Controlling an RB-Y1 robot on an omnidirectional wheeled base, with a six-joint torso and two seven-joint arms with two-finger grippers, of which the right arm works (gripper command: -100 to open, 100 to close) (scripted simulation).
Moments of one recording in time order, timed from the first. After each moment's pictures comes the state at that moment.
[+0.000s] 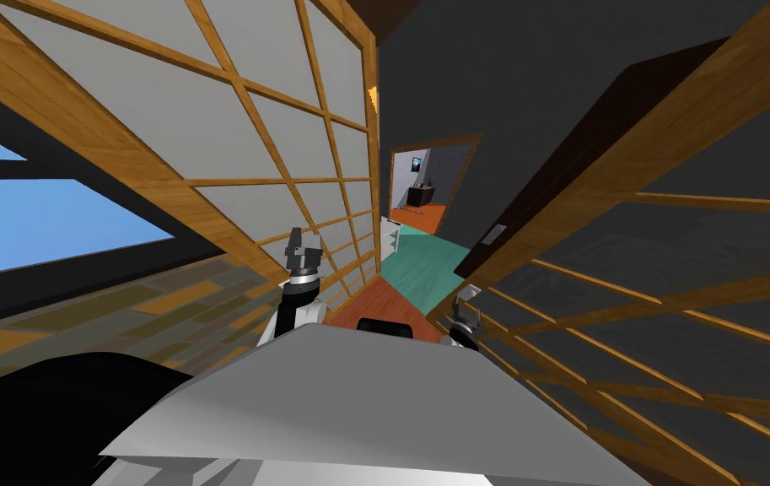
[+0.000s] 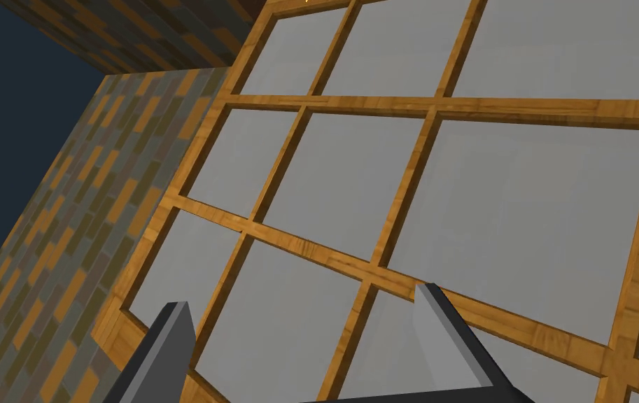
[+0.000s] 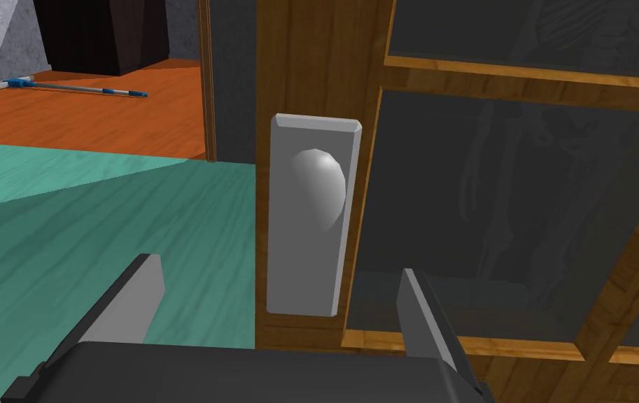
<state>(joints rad) 0.17 -0.22 0.04 -0.88 -0.86 -0.91 -1.21</state>
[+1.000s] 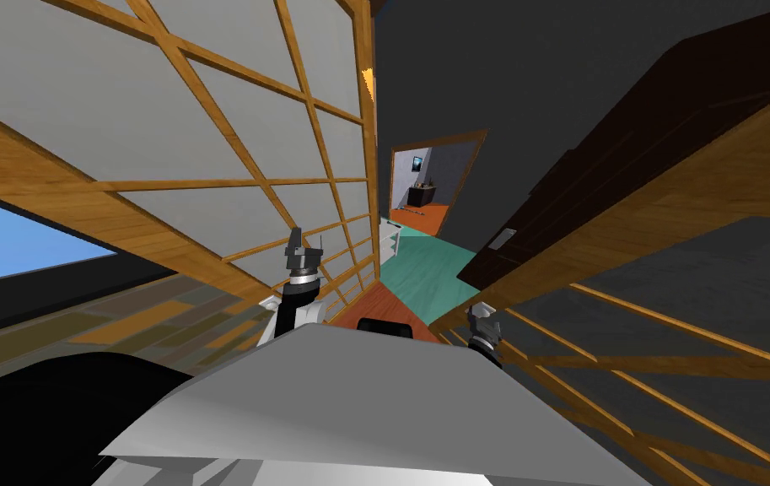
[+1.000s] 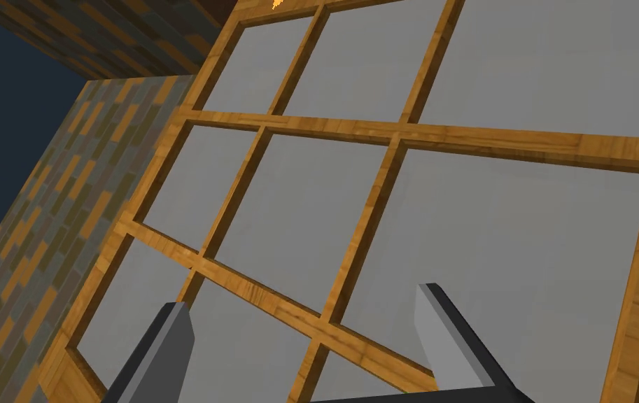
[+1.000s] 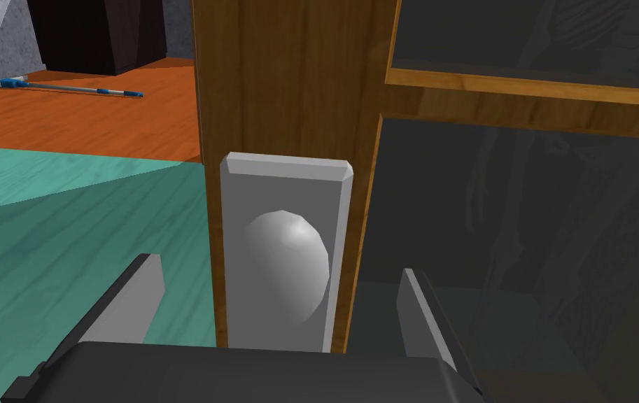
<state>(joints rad) 0.21 -0.35 0.06 -0.80 -0.86 -0.95 -1.40</state>
